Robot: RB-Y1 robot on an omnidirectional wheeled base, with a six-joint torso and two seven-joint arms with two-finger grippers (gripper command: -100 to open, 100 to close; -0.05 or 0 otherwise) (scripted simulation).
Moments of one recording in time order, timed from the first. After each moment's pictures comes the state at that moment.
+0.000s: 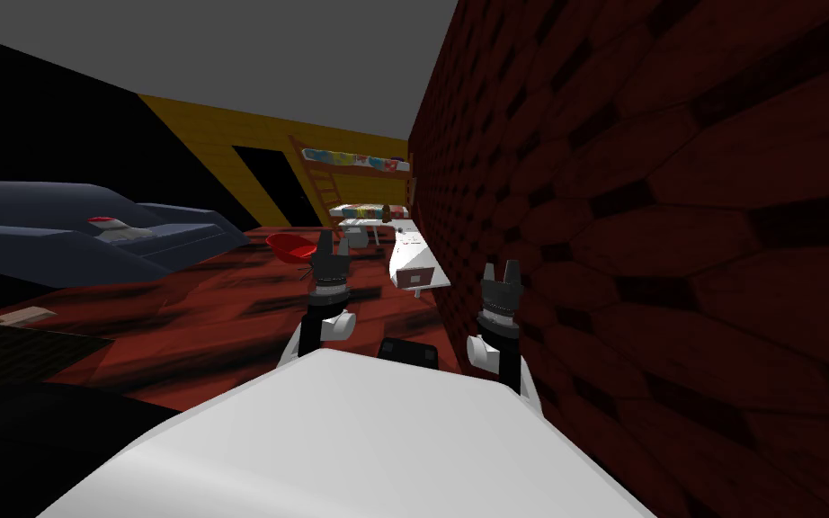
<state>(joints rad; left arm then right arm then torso) 0.46 -0.03 -0.02 -2.32 -0.08 -0.56 -0.12 0.46 0.00 0.04 -2.22 0.11 -0.59 -0.04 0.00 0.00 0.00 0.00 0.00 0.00</state>
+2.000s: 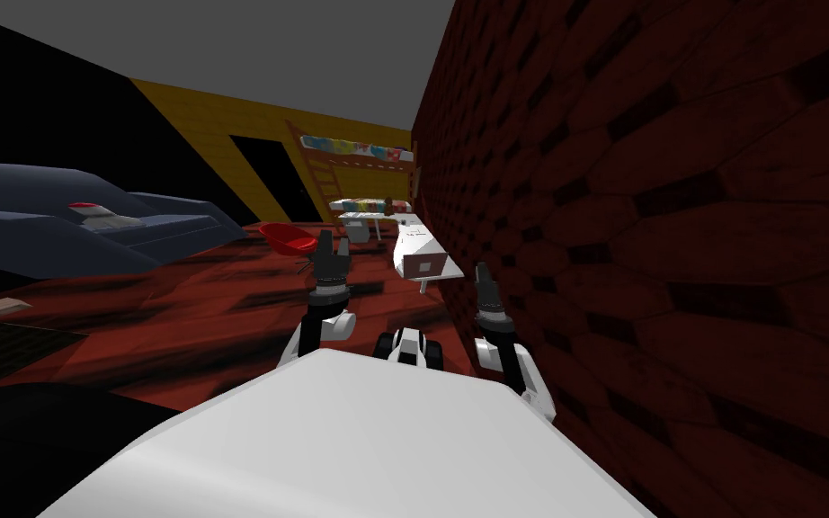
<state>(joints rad) 0.46 -0.03 -0.02 -2.32 -0.08 -0.56 -0.12 0.42 -0.18 0.03 -2.16 0.26 -0.54 0.12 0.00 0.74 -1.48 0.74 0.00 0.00</state>
